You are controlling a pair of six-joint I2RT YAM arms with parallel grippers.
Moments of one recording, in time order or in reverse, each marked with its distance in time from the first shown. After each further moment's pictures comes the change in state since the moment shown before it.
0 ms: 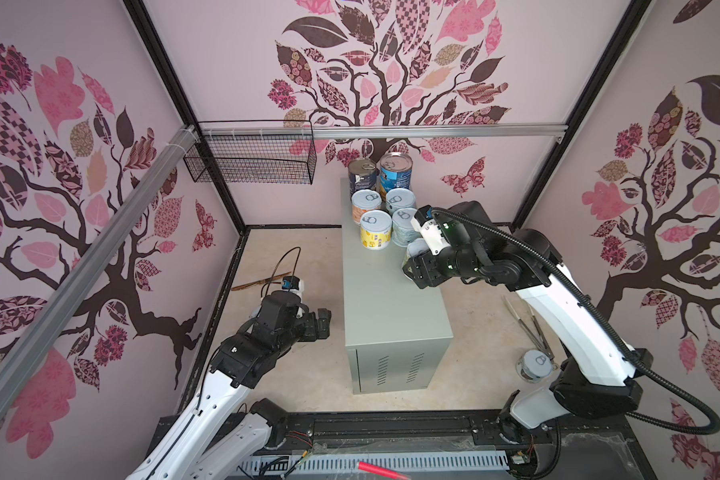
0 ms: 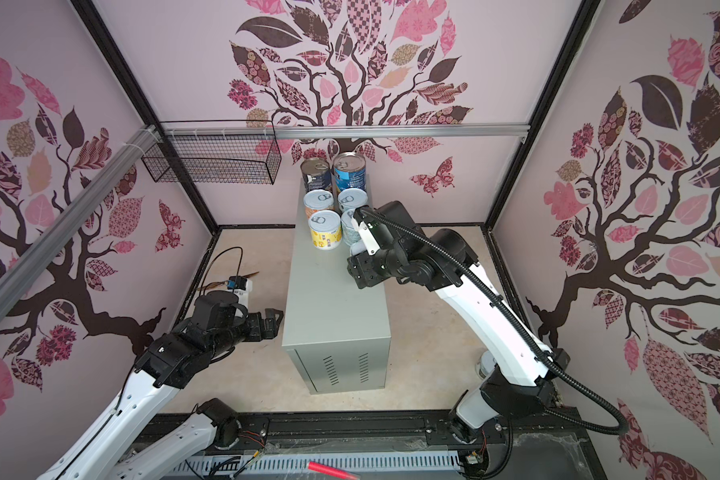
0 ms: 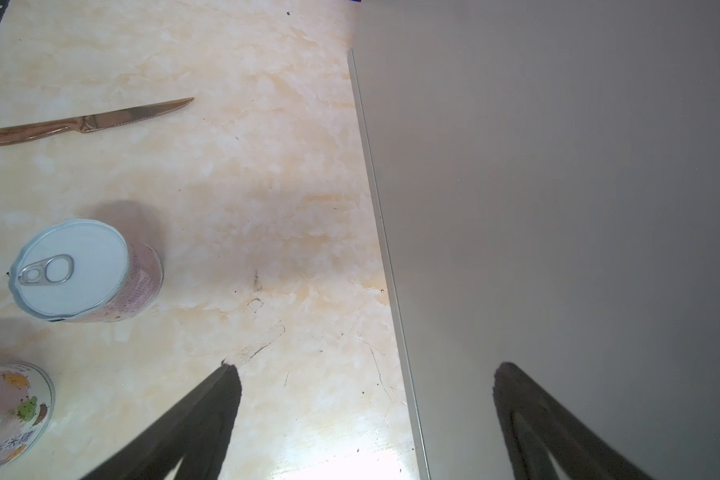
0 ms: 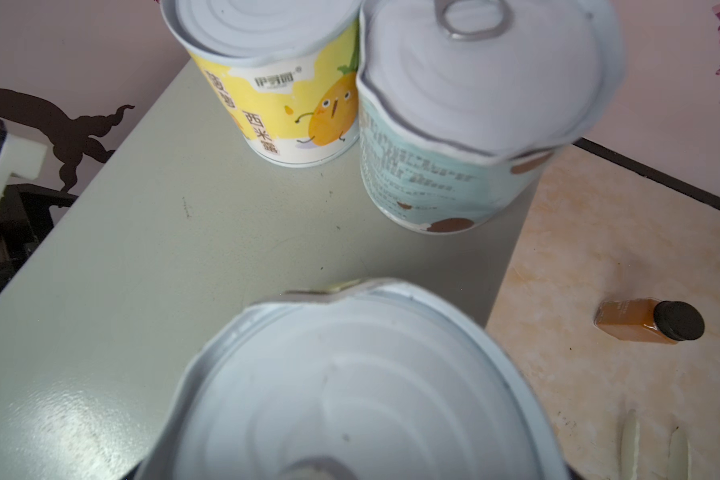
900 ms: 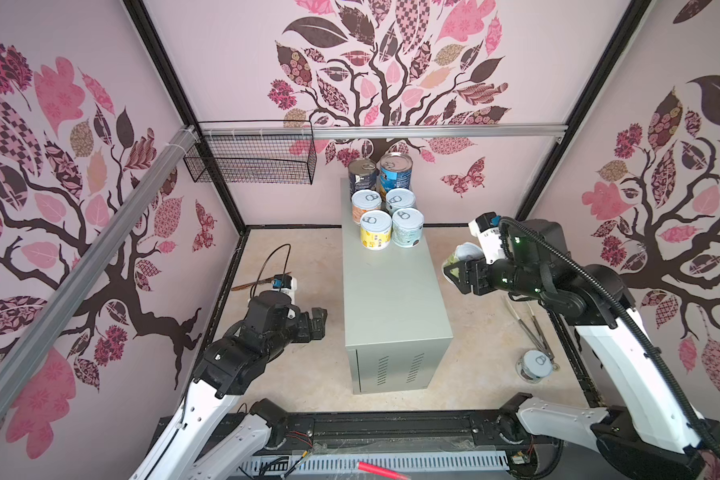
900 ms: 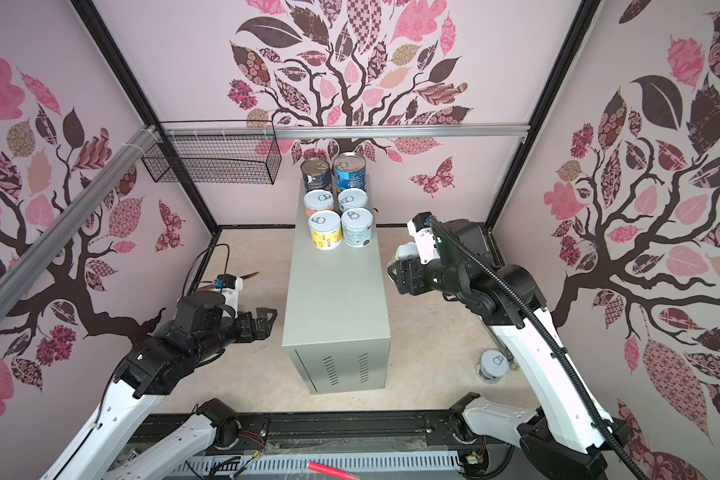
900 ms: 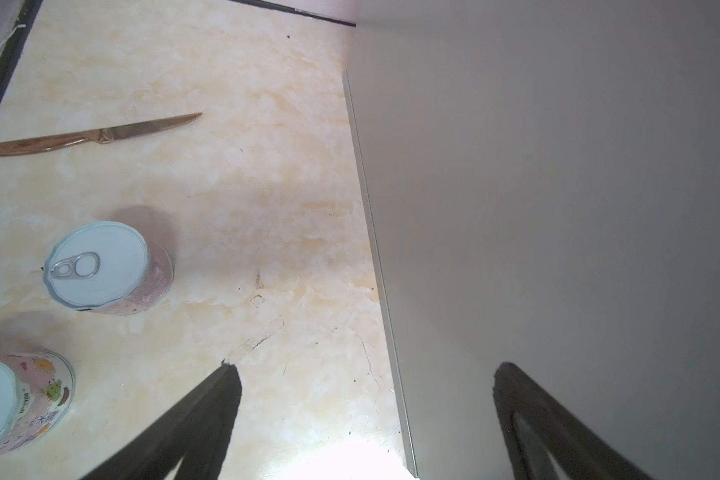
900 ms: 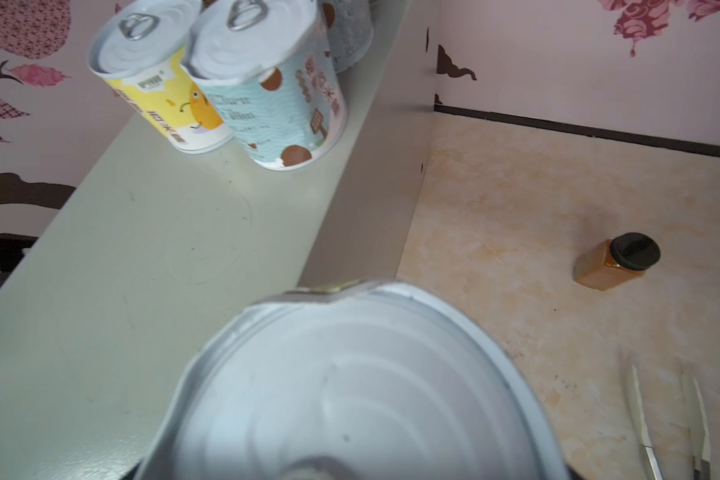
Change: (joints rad) left arm 0.000 -0.020 0.085 -0.094 0.003 -0.013; right arm -0.232 -0.352 -0.338 0.142 -0.150 0.023
